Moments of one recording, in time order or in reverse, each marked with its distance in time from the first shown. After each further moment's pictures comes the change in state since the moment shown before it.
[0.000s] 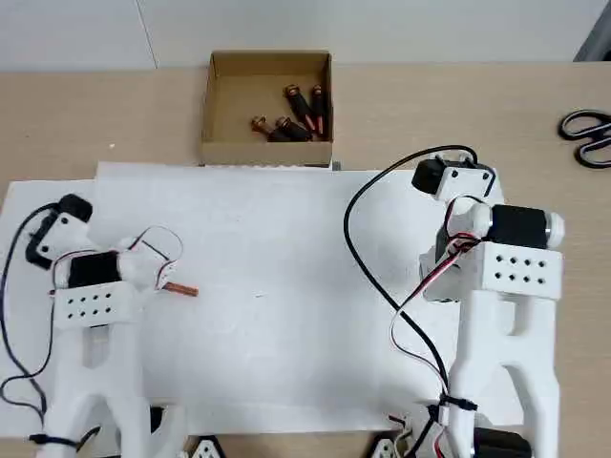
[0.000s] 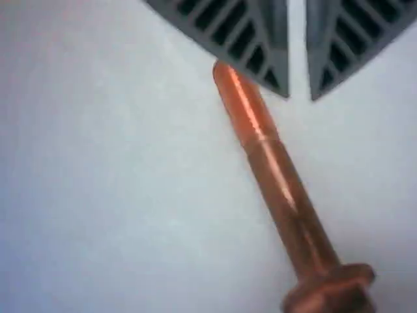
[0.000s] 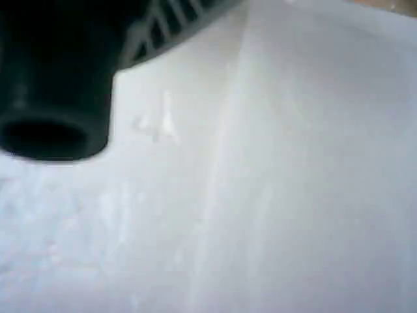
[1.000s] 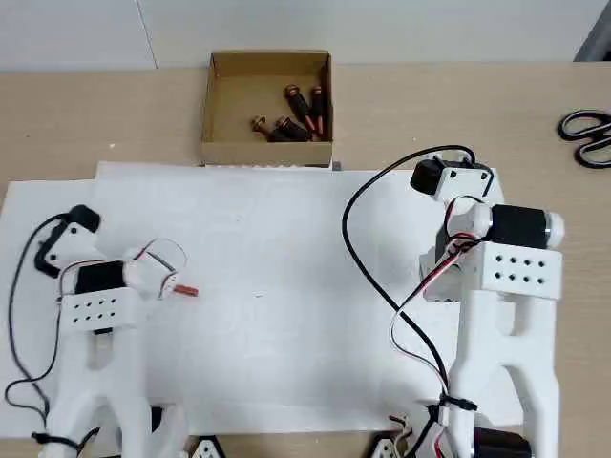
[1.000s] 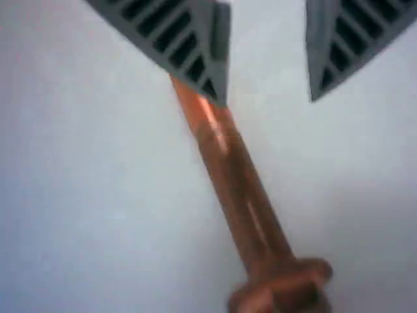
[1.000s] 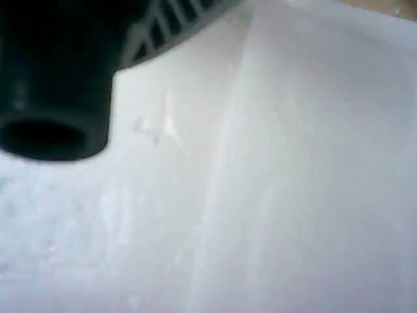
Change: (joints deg) left arm -1.8 0.0 6.3 -5.5 -1.7; right arm 0.0 0.0 0.0 0.0 1.0
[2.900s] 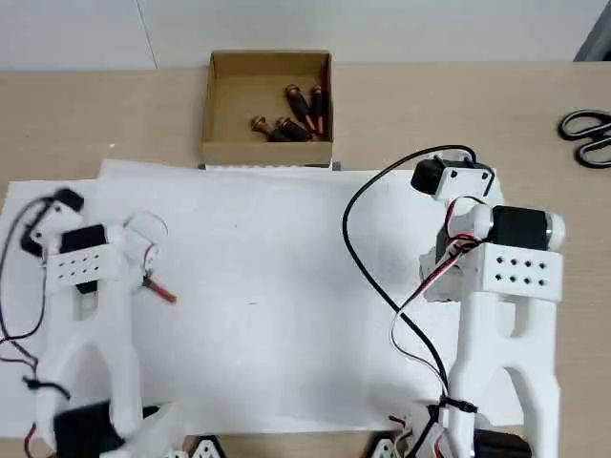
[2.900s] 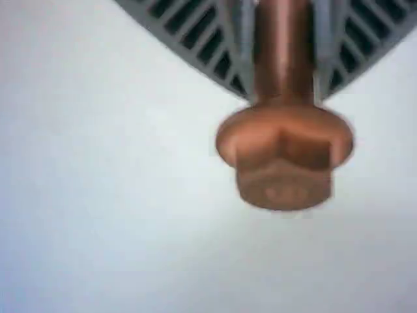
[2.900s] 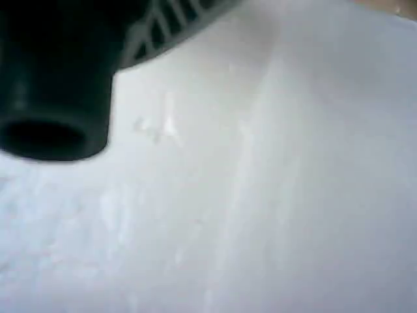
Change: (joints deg) left arm -3.7 15.2 -15.8 3.3 -1.5; right arm 0.0 -0.4 0.0 0.0 0.0
